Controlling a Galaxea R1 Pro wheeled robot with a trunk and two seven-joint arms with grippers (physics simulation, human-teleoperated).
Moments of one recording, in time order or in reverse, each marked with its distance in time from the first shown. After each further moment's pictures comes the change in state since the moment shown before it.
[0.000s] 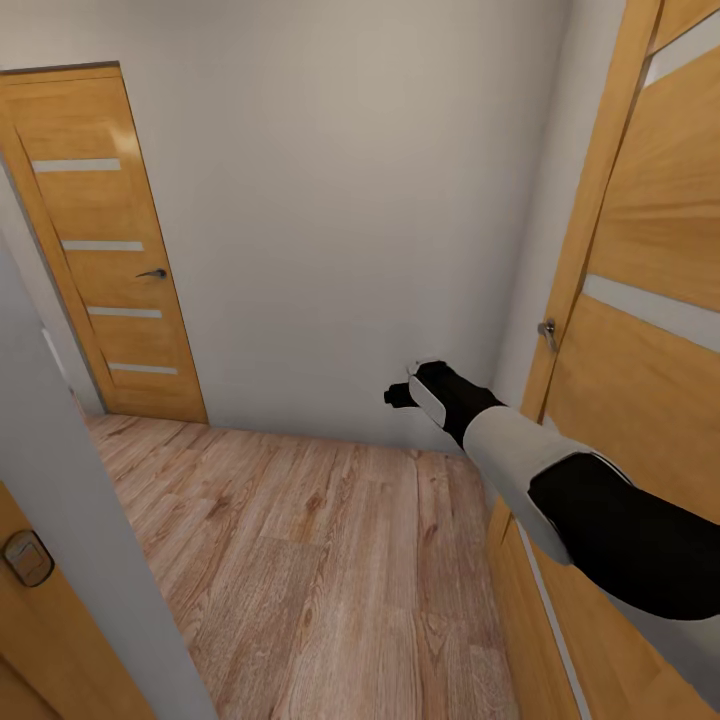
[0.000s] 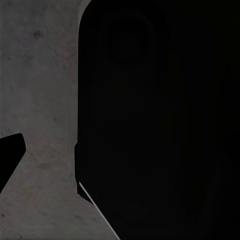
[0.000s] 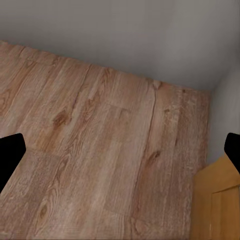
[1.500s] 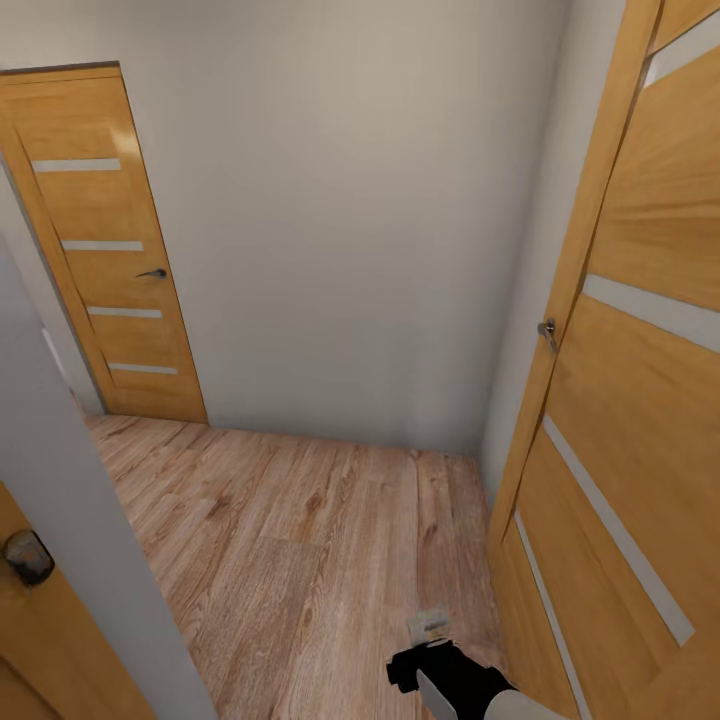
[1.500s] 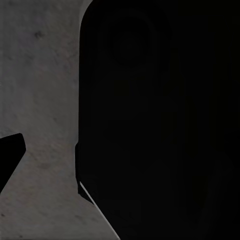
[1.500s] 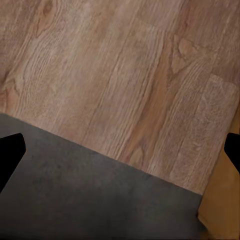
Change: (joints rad) left arm 0.000 0.001 0.001 0.000 0.002 0.000 0.000; right arm 0.801 0.000 0.016 0.024 0.183 -0.302 0.061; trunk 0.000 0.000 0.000
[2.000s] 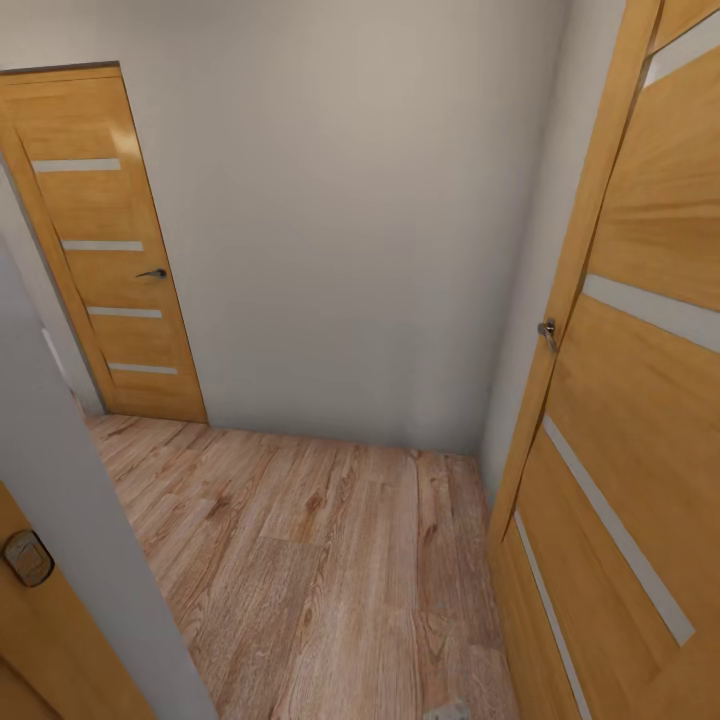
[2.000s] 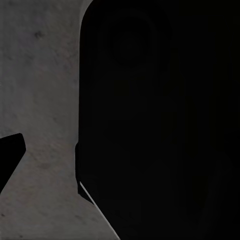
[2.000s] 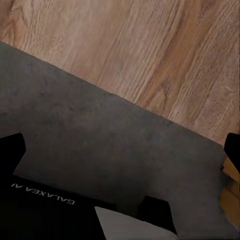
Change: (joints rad) left arm 0.000 0.000 0.000 0.000 0.001 0.000 0.000; right arm 0.110 -0.001 -0.001 0.223 0.028 -0.201 0.122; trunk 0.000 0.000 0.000
